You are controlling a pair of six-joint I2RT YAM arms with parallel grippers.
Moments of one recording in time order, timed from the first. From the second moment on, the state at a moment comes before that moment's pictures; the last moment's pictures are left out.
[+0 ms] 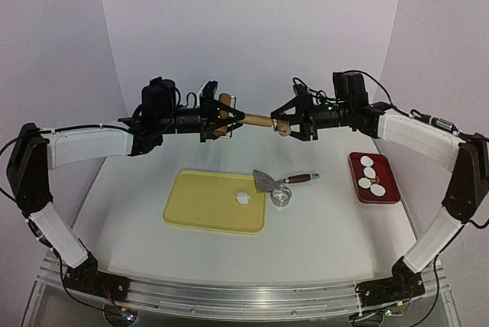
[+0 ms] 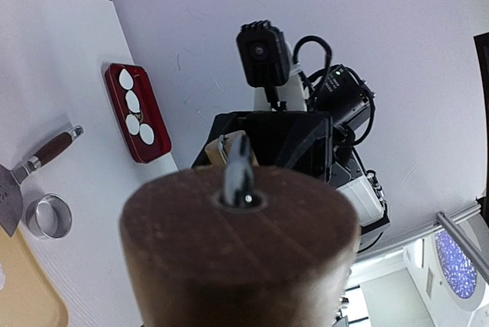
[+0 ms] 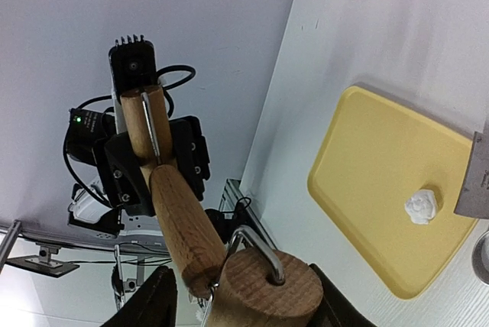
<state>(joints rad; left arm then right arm) -0.68 1.63 1.19 0.38 0.75 -1.13 0.49 1.62 1.36 -0.17 -0.89 0.88</state>
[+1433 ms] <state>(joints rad) -0.70 1.71 1.24 0.55 0.76 -1.33 0.51 1.64 1.35 0.06 -0.99 1.15</state>
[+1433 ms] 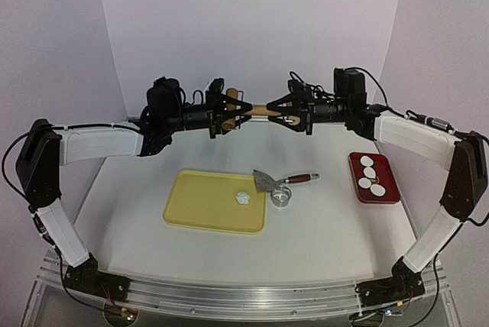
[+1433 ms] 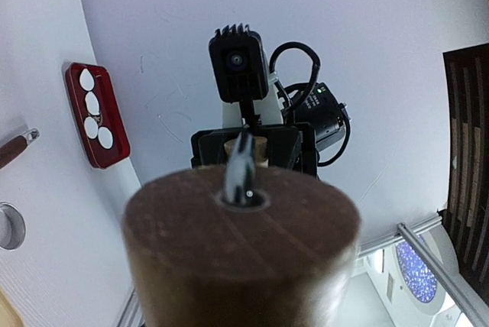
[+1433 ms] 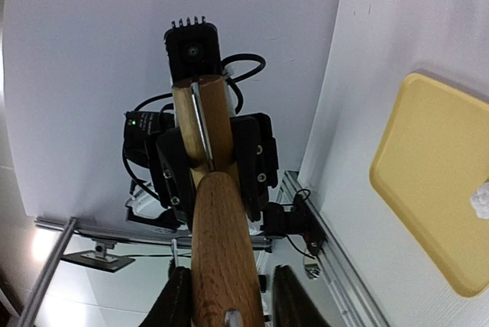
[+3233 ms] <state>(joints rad) -0.38 1.84 1.16 -0.68 0.23 -0.38 0.61 1.89 1.42 -0.51 -0.57 1.07</state>
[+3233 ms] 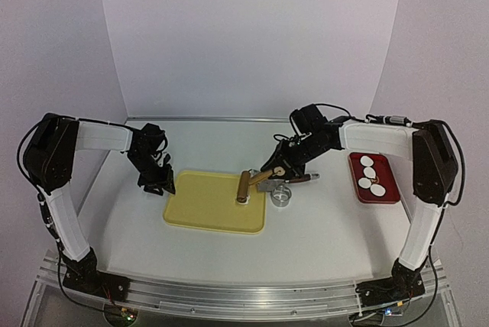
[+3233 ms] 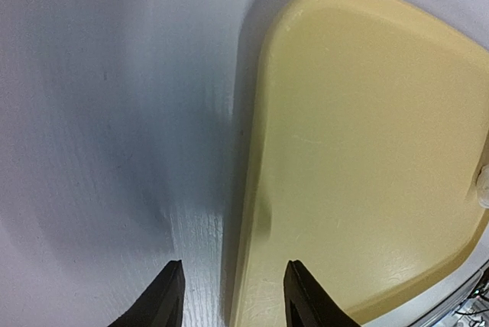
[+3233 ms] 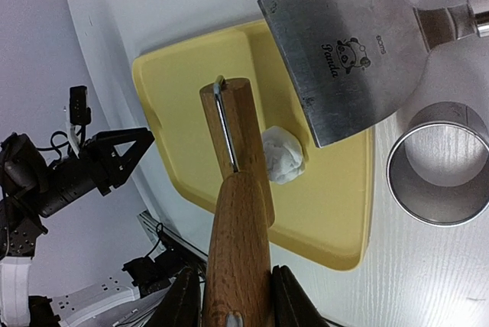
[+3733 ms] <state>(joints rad) -0.38 1.91 1.19 -0.66 0.23 -0.32 0.61 1.93 1.43 -0.53 -0.54 1.12</state>
